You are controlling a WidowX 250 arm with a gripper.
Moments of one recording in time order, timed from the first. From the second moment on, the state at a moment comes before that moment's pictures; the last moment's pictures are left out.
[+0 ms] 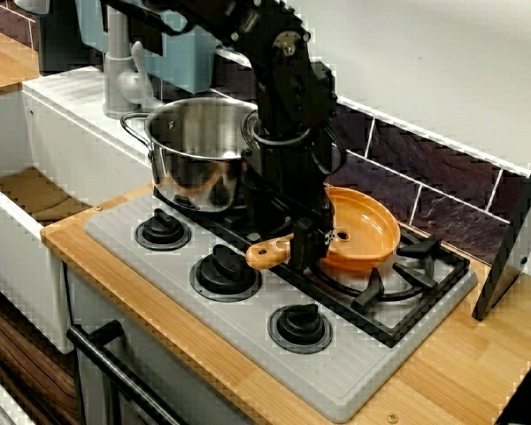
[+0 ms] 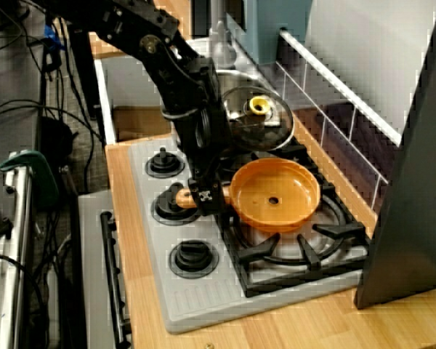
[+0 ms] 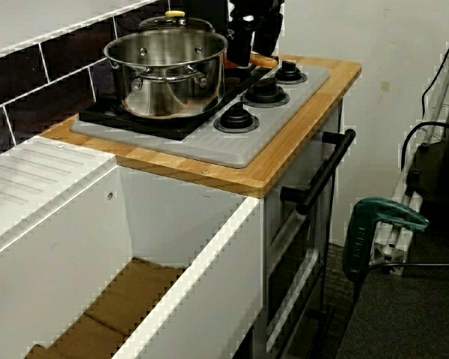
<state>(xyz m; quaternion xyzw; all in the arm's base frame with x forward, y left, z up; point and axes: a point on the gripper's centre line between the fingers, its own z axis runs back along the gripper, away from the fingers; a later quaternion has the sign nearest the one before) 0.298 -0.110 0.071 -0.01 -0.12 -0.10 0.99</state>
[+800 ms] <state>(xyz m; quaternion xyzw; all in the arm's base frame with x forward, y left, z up) 0.295 -0.110 0.059 0.00 -0.11 -0.10 0.99</state>
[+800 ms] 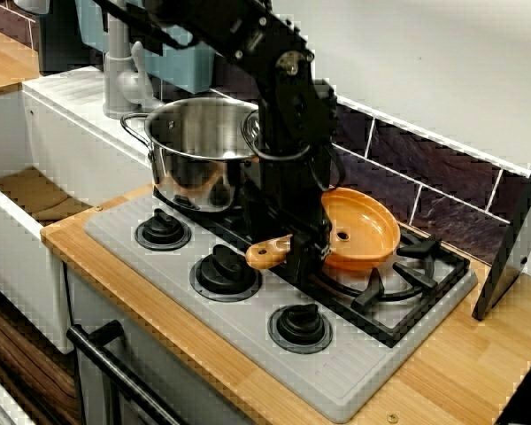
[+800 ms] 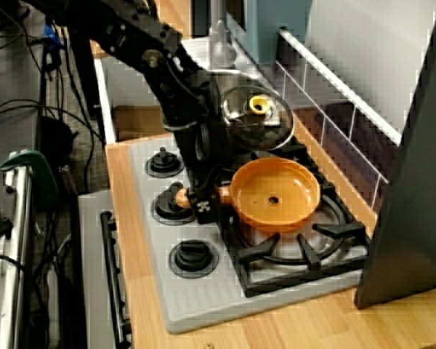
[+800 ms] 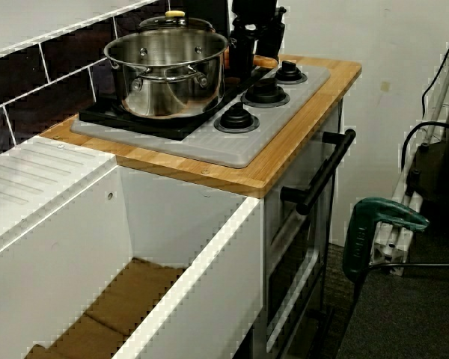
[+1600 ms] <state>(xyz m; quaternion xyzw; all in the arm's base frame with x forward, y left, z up) 0.288 -0.112 0.065 -0.01 -0.10 -0.12 0.99</state>
